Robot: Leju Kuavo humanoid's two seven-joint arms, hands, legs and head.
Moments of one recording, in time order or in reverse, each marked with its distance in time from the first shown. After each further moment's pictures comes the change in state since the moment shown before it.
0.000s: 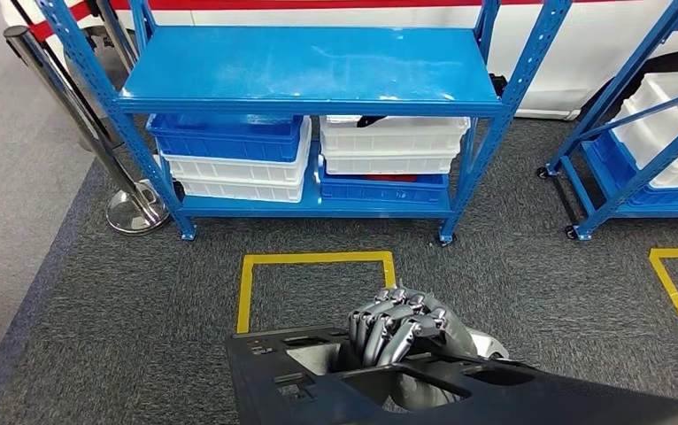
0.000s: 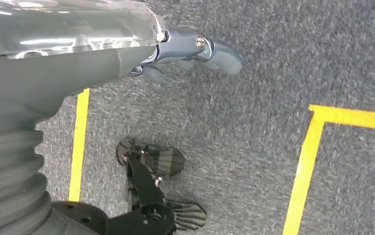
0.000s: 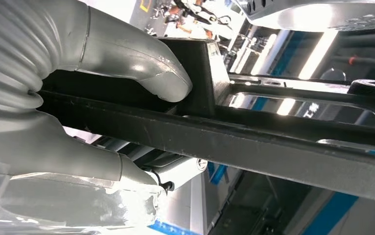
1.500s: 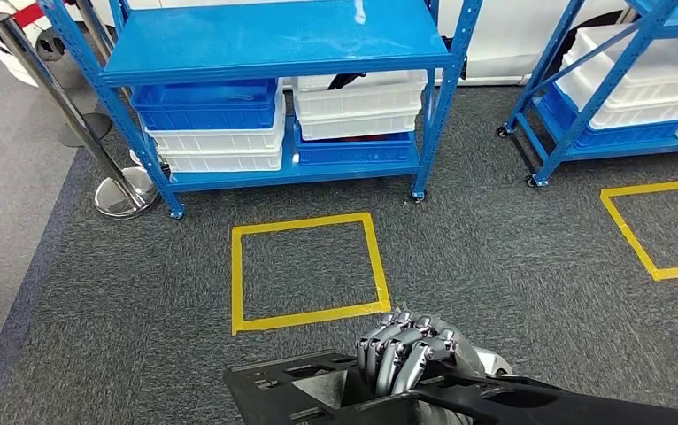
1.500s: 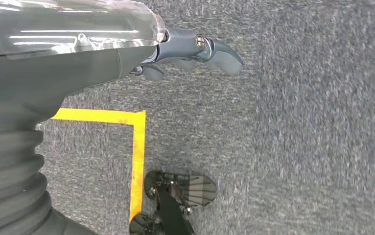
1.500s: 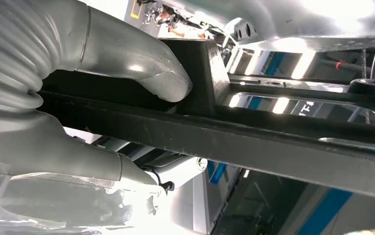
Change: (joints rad) left arm 0.003 0.002 -0.018 0.001 -0.048 0.107 0.047; right arm 0.078 0.000 -0.027 -0.024 -0.037 0.099 -0.001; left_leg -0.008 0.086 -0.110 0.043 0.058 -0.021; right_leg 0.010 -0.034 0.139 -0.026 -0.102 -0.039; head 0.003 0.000
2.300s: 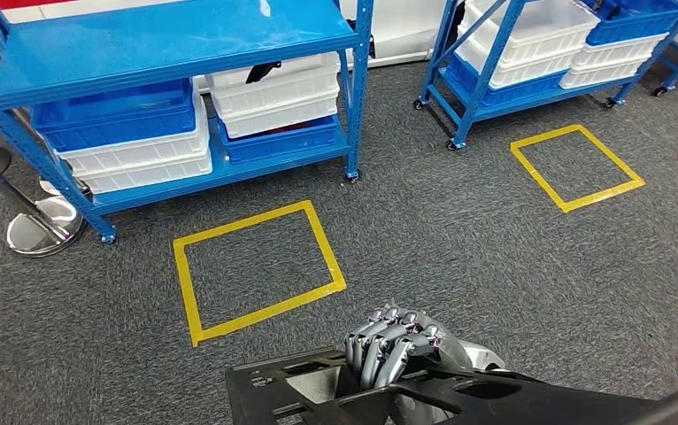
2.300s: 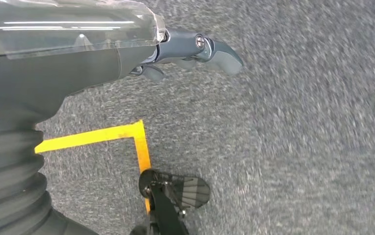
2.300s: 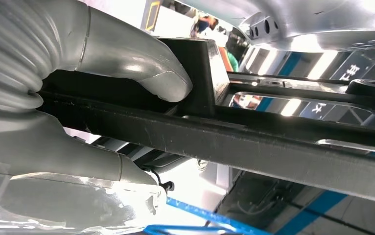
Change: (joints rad) left arm 0.007 -0.008 0.000 0.001 0.001 0.011 -0.005; right arm -0.030 0.026 0.008 0.044 0.047 0.010 0.002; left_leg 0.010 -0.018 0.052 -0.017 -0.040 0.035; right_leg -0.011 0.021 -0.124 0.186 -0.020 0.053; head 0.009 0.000
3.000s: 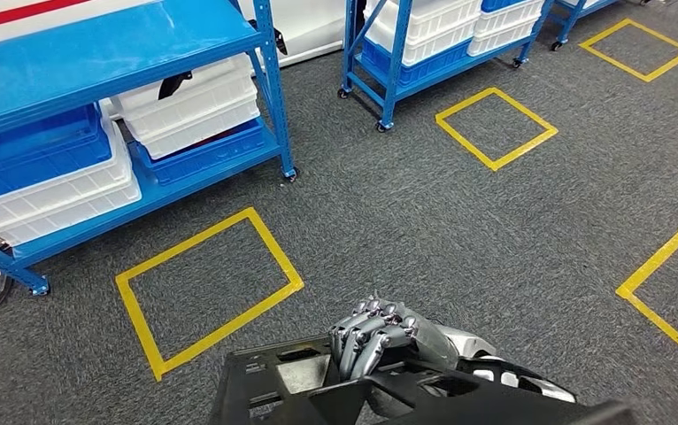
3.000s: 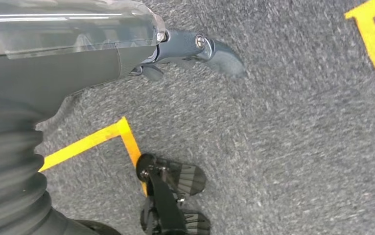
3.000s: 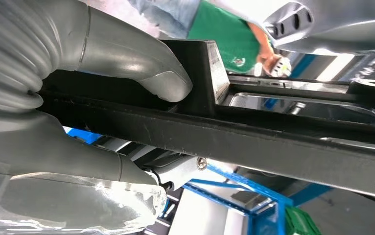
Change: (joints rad) left arm -0.001 -0.010 0.005 0.002 0.017 -0.029 -0.012; right arm -0.070 -0.003 0.043 0.045 0.041 -0.019 0.016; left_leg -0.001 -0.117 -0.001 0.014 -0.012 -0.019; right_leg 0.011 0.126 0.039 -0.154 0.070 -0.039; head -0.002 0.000
